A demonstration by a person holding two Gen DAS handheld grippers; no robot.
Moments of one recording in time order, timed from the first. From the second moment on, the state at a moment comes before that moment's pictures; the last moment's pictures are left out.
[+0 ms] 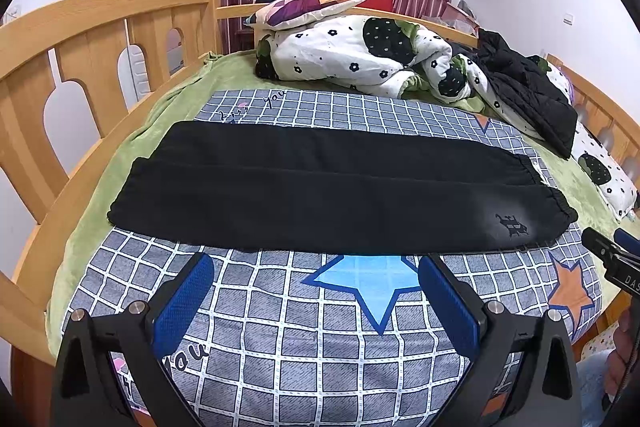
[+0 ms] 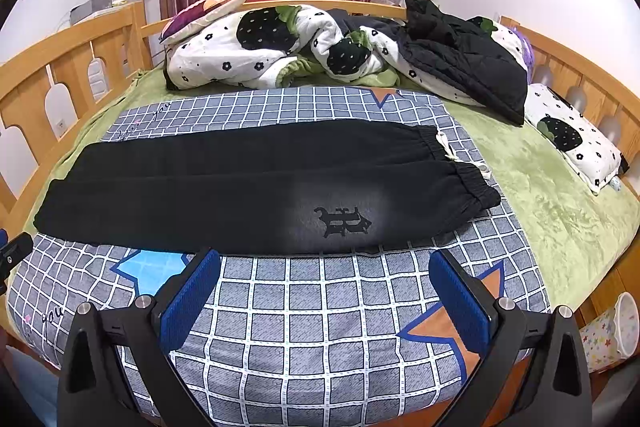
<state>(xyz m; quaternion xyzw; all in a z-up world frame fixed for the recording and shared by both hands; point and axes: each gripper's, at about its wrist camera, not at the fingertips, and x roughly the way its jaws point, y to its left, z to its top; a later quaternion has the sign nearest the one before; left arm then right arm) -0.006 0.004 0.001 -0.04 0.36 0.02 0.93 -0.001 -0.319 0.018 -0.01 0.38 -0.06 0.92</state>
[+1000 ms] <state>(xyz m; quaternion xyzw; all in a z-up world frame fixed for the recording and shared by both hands) -0.009 0.001 0.005 -0.04 0.36 0.01 0.93 -0.003 -0.317 0.021 -0.01 0.38 -0.06 0.92</state>
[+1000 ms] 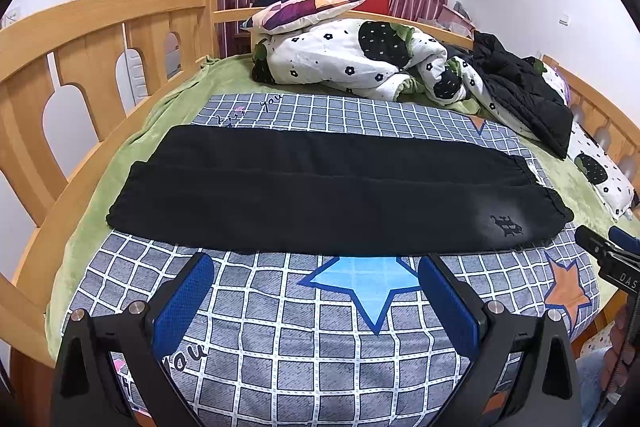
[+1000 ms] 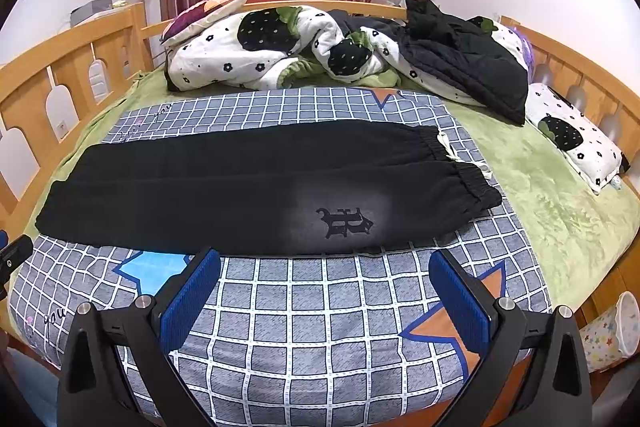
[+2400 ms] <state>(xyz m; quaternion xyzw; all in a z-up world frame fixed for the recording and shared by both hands) 0.118 0.180 -0.164 -0.23 0.44 0.11 0.86 0.092 -0.500 -0.151 0.24 0.44 -0.04 0.87</state>
